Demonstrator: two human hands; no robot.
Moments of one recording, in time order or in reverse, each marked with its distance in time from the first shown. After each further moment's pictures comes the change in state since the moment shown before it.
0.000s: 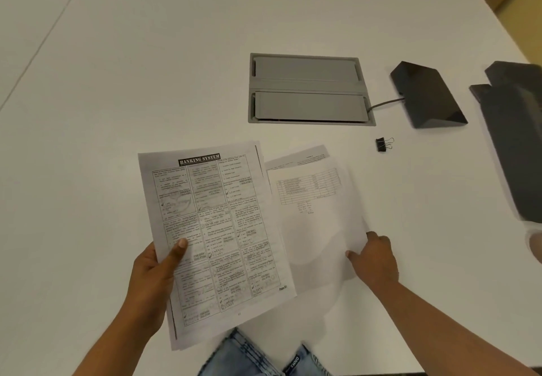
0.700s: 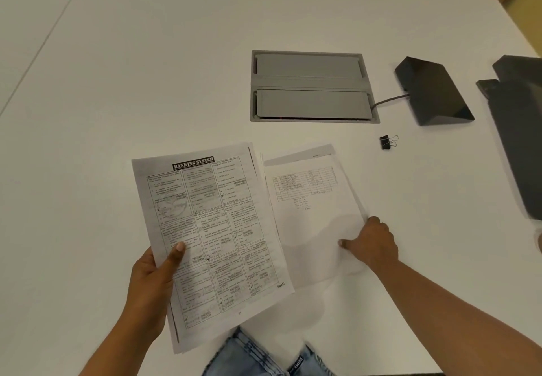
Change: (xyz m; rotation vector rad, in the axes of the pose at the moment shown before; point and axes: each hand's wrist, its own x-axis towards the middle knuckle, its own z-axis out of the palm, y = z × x) left_hand 0.000 -0.006 -0.005 0.025 0.072 -0.010; right_hand 0.023 -0.028 -0.011 -0.088 -0.048 0.045
